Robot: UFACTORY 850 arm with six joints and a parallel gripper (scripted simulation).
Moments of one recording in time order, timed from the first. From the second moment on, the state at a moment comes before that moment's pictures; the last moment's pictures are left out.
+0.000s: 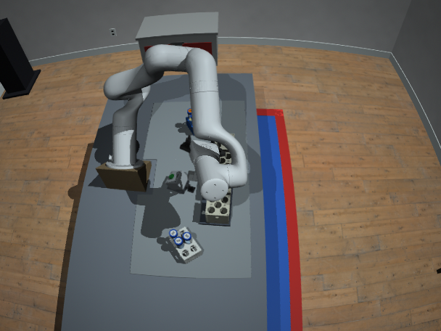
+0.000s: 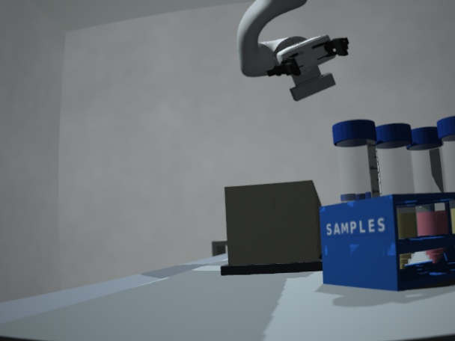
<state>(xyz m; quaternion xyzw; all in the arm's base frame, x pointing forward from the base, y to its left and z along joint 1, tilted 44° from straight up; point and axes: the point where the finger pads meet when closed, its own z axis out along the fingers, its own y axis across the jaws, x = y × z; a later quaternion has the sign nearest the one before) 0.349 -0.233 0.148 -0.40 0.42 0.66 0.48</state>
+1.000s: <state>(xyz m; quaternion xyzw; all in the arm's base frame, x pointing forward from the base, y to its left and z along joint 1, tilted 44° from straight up) 0.364 -0.204 0.142 -0.50 0.42 0.54 0.53</state>
